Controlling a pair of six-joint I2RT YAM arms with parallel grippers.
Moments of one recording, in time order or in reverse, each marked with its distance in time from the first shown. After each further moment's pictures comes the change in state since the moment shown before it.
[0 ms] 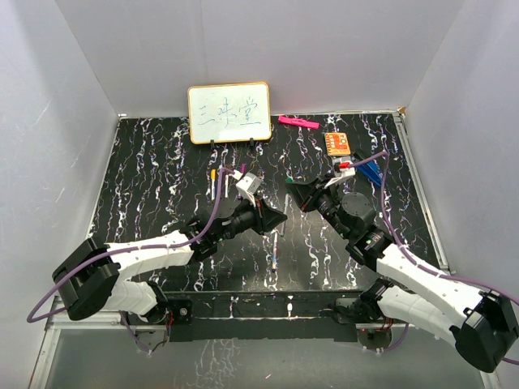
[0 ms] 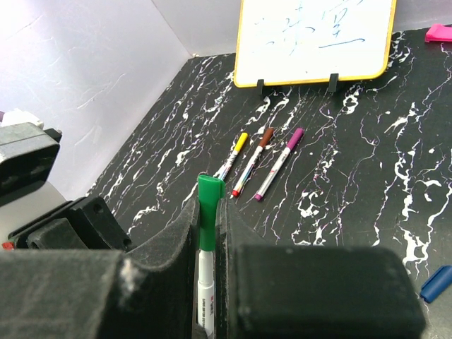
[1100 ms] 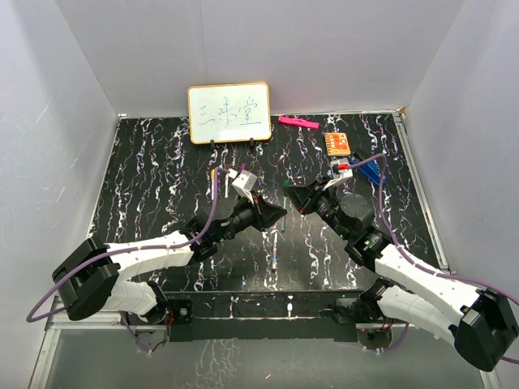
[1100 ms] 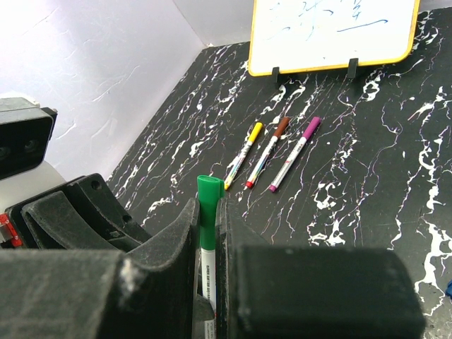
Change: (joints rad) left arm 0.000 -0.002 -0.002 0.050 -0.089 -0.040; right arm 0.002 0.014 -0.033 0.034 -0.051 0.050
